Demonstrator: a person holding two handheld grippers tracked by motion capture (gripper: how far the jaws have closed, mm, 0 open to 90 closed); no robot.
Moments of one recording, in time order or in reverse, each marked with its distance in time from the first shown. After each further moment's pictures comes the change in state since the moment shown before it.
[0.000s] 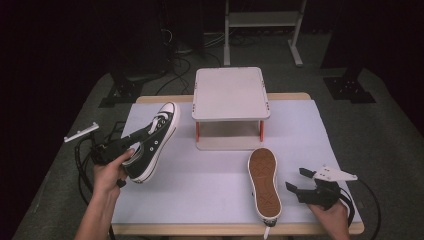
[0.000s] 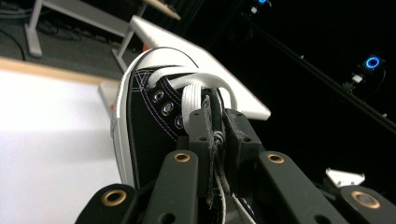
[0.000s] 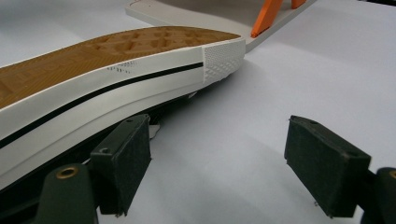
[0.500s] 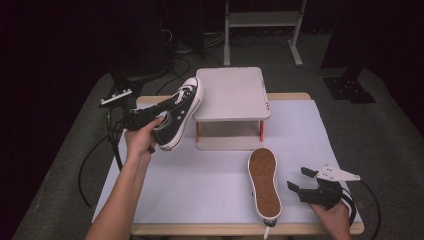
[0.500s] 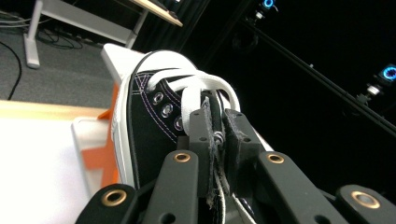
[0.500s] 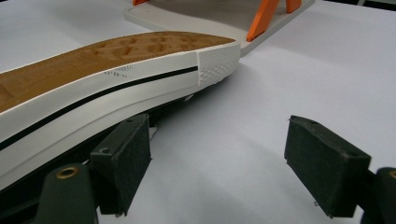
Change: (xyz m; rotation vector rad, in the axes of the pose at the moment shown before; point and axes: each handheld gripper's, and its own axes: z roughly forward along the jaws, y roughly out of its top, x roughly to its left) left arm -0.028 0.041 0.099 -0.002 0.030 0.001; right arm -0.003 0.000 -0.004 -0.016 -0.001 0.005
